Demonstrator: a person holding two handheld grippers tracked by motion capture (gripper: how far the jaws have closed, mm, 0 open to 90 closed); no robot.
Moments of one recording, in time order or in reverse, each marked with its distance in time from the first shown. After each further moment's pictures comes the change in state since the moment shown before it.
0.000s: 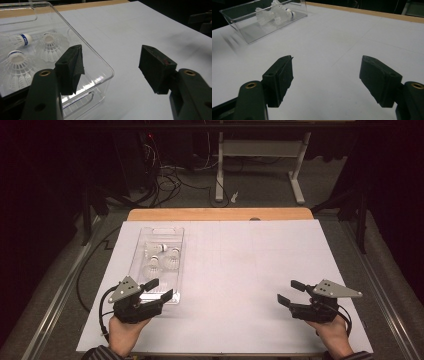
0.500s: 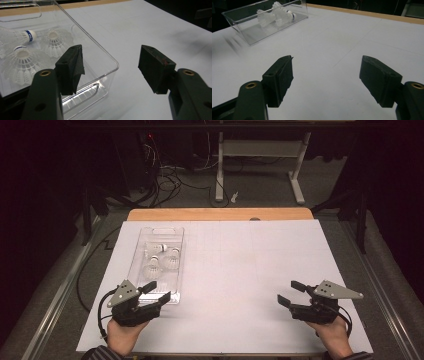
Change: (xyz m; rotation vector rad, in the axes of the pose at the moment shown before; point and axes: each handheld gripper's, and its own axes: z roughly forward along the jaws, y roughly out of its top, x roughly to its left) left arm 0.006 -0.007 -0.005 -0.002 0.013 0.019; right arm 0.003 0.000 -0.002 -0.010 0.000 0.007
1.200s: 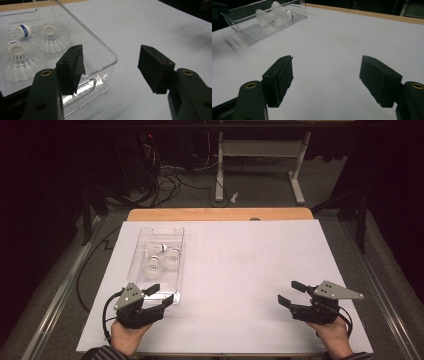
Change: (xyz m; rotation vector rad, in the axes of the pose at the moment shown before) left arm 0.002 -0.011 0.006 0.014 0.011 0.013; right arm 0.000 0.000 -0.001 0.000 -0.007 0.000
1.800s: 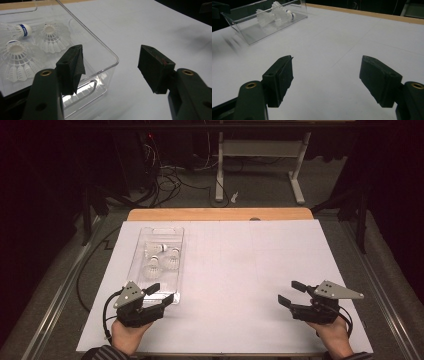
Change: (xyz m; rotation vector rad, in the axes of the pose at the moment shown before) left arm 0.001 0.001 0.002 -0.002 -0.003 -0.019; right arm -0.001 0.000 0.000 0.000 0.004 -0.003
